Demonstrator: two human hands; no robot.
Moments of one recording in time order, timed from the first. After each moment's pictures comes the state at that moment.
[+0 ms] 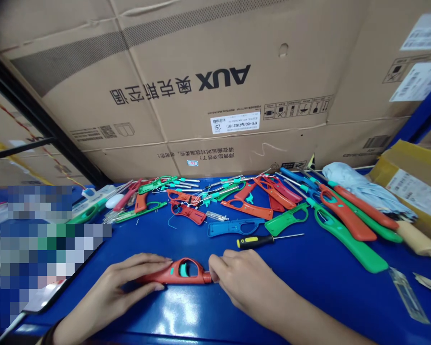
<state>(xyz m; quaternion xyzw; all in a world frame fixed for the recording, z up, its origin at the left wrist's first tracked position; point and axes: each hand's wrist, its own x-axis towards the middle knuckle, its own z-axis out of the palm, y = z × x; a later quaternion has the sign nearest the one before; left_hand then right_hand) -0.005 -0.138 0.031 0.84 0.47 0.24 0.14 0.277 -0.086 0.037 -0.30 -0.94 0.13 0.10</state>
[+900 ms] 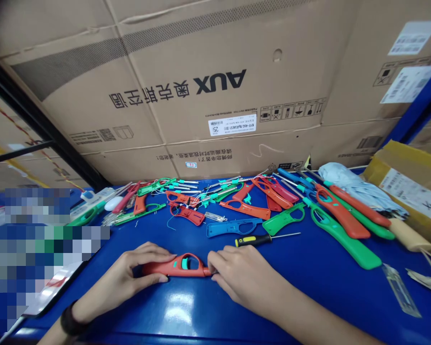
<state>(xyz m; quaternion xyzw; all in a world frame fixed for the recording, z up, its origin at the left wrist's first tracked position) 0.003 -0.117 0.038 0.80 0.50 0.24 0.24 0.277 -0.083 0.036 -0.30 -0.94 0.11 0.10</state>
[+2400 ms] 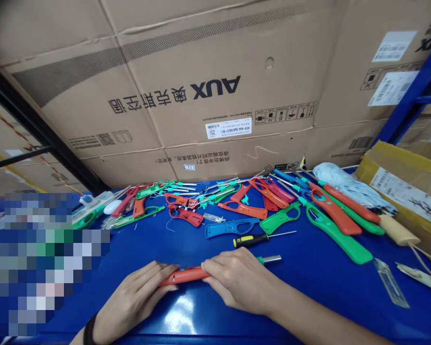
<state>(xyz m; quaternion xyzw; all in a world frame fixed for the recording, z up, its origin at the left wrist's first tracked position) 0.023 -0.137 0.011 0.89 0.38 0.24 -0.11 0.280 -0.083 0.021 -0.24 -0.94 0.12 0.22</state>
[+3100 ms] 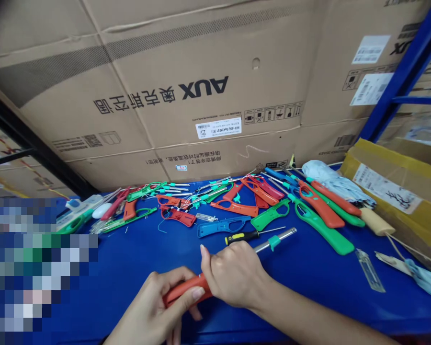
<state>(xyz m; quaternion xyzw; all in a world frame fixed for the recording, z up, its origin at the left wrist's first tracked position) 0.106 -0.146 0.041 0.60 0.57 0.21 0.53 0.271 -0.089 0.031 -0.34 -0.89 -0.08 0.28</state>
